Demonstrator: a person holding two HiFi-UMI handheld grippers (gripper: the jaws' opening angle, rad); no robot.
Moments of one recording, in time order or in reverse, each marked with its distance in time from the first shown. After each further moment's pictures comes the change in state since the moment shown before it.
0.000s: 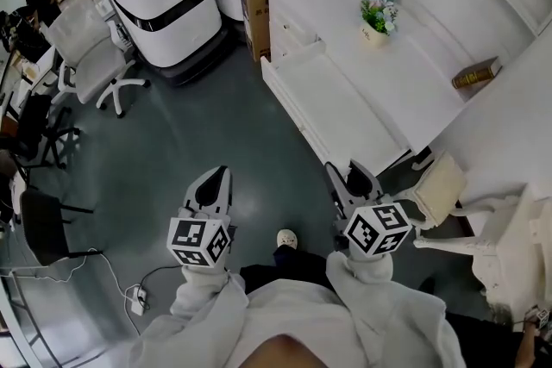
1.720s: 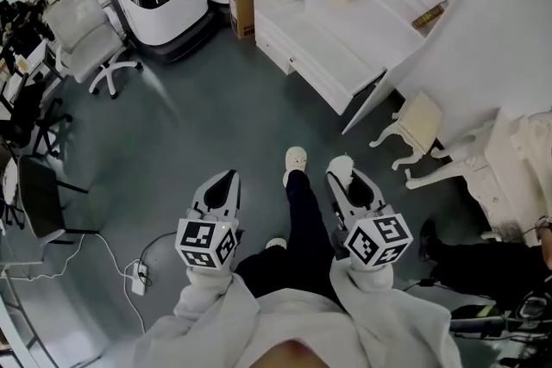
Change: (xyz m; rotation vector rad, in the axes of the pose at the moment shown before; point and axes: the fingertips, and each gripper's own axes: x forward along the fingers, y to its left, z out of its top) left arm -0.285 -0.076 -0.096 0.003 0.022 -0.163; right arm -0.266 0.185 -0.137 -0.053 -0.035 -0.132
